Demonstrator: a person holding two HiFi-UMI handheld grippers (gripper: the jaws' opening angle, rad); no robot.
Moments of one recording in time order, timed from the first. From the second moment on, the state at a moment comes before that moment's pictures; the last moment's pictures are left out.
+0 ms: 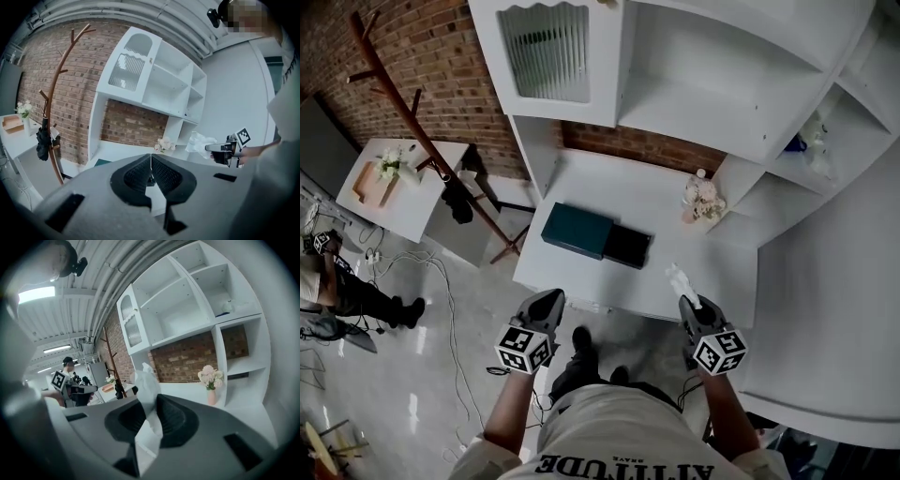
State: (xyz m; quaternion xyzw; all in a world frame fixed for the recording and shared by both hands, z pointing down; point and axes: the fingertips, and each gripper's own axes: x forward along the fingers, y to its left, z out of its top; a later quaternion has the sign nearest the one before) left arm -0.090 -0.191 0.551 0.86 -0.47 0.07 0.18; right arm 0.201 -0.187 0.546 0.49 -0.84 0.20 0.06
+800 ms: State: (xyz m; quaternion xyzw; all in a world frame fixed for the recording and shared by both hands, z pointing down) left arm -0.135 -0.308 0.576 0.89 -0.39 0.10 0.20; right arm 0.147 -0.270 0.583 0.51 -0.78 0.34 0.05
